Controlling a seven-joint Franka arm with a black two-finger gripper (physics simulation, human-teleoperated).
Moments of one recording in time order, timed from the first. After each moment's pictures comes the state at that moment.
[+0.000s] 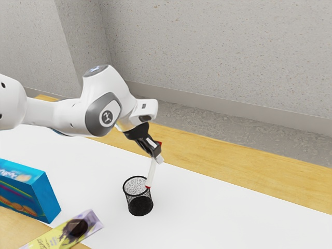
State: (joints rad) arm -0.49 0.00 0.24 -2.22 -0.34 2.47 0.39
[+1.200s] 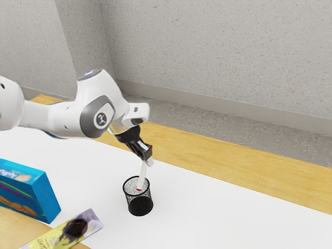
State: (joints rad) arm -0.47 0.00 0.28 -2.26 -0.34 2.46 0.39
